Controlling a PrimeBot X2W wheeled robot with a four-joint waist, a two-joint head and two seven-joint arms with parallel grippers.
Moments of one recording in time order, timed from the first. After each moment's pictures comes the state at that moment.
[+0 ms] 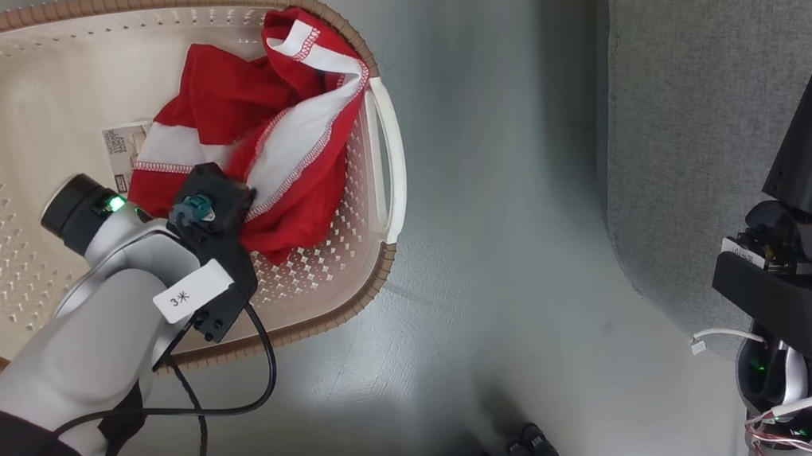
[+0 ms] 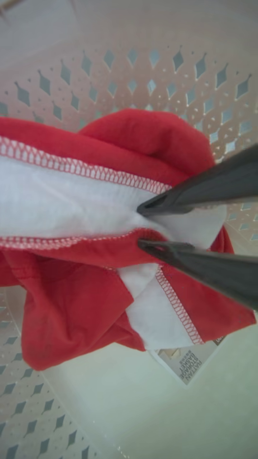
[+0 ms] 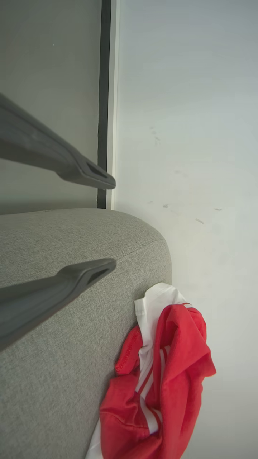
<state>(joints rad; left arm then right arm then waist) -0.76 0.15 -0.45 0.90 -0.12 -0.12 -0.03 -0.54 -0.12 0.16 -0.21 0.18 -0.11 -0.26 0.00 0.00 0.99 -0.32</state>
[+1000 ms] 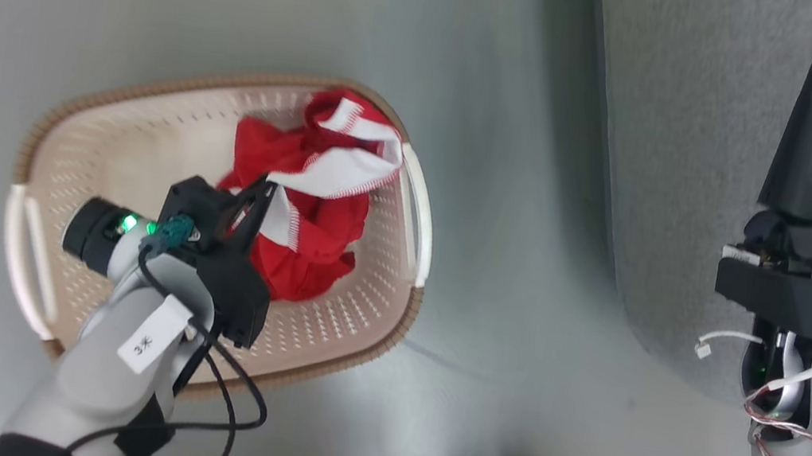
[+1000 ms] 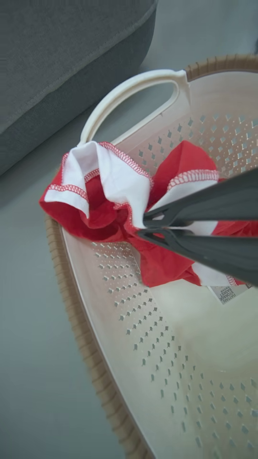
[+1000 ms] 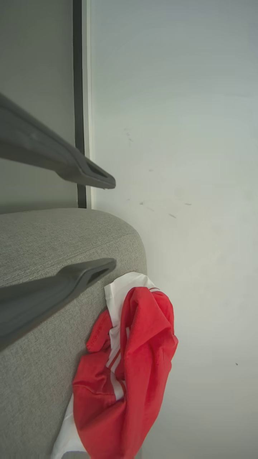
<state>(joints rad) -0.72 0.09 -0.39 0.90 -0.23 -0.12 -0.25 -0.53 -0.12 0.10 -0.07 0.16 -0.08 -0.26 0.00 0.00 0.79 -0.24</state>
